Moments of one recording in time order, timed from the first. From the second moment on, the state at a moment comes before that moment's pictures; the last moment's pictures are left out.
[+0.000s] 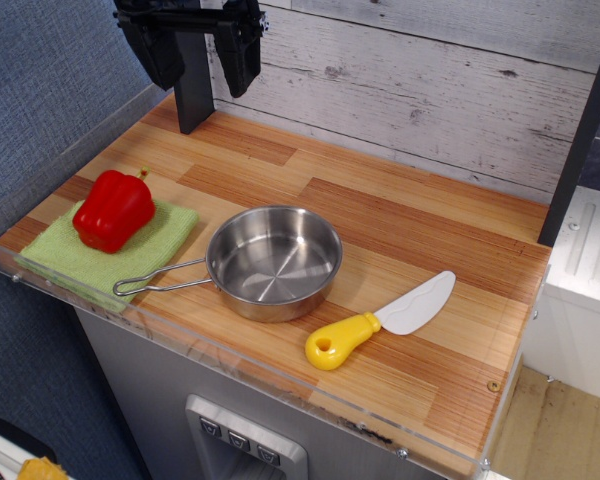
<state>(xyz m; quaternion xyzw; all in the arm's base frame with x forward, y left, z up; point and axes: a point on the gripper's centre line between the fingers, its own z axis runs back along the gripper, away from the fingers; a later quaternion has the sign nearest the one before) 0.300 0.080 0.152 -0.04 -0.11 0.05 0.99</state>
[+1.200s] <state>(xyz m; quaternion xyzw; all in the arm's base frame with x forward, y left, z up) 0.261 0.122 0.124 0.00 -0.07 0.03 1.00</state>
